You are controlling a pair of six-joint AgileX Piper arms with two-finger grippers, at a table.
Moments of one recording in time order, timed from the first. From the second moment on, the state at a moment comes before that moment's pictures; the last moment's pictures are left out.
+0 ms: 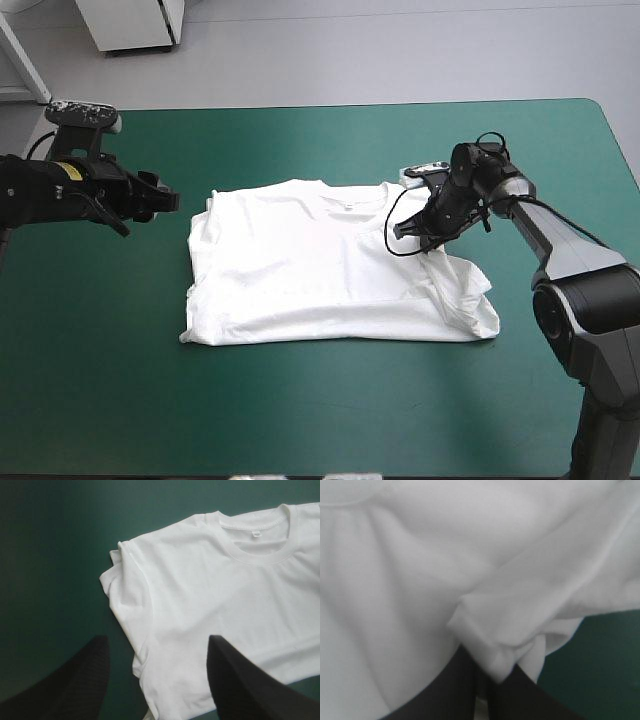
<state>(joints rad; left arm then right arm) -0.13 1.26 -1.60 -0.15 1.24 0.10 0.25 2.00 -1.64 0.21 1.12 -0.17</state>
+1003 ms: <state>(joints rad) -0.24 1.08 -1.40 0.09 1.25 0.02 0.20 1.56 -1.56 0.01 1.23 -0.12</state>
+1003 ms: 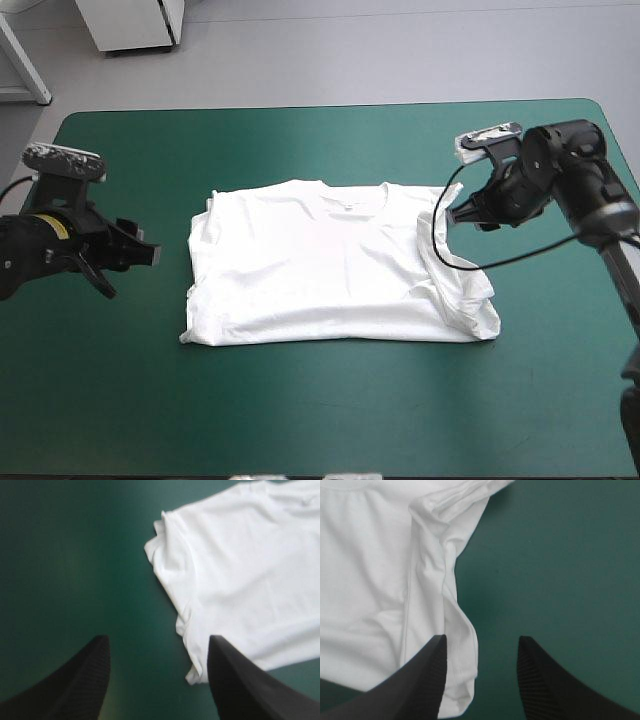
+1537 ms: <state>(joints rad) -0.24 1.20 -1.03 0.05 1.21 0.01 0.20 1.17 -1.24 -0.05 1.25 -0.07</state>
